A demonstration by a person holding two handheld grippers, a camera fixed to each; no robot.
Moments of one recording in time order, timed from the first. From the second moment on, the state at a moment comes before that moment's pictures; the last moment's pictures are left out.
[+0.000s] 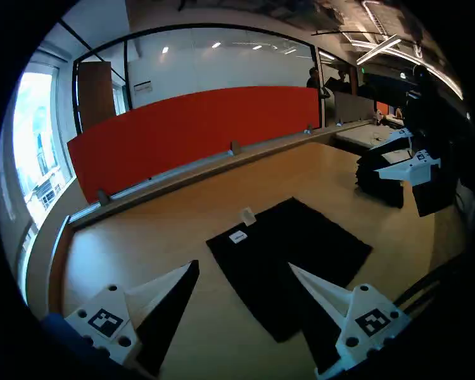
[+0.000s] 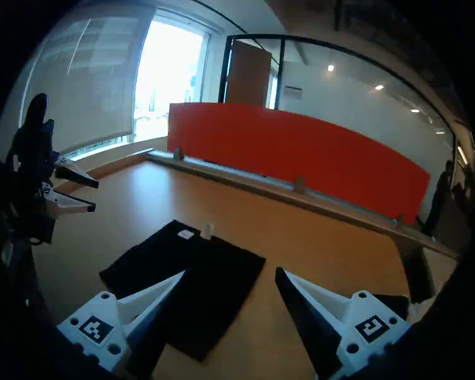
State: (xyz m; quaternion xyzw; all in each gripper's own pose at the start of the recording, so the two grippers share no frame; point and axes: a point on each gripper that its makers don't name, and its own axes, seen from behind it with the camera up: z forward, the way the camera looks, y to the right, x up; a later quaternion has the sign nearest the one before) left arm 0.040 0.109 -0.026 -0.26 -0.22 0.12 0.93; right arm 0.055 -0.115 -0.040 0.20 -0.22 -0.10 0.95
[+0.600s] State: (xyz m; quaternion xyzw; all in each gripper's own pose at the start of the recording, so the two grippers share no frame) left arm -0.052 0.117 -0.062 -0.29 -0.31 0.15 0.89; right arm -0.037 -0.111 -0.069 0.21 -0.30 -0.11 0.92
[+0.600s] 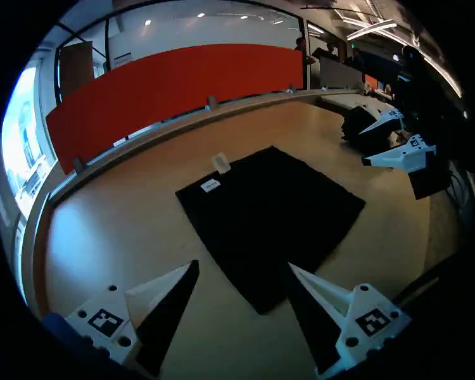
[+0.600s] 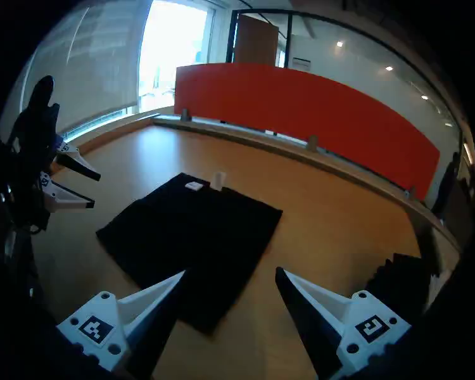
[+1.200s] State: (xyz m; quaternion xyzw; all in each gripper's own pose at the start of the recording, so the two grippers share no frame) left arm -0.123 0.120 -0.097 -0.32 -0.40 0.16 0.84; right arm -0.101 -0.114 -0.094 0.23 -0.35 -0.12 0.90
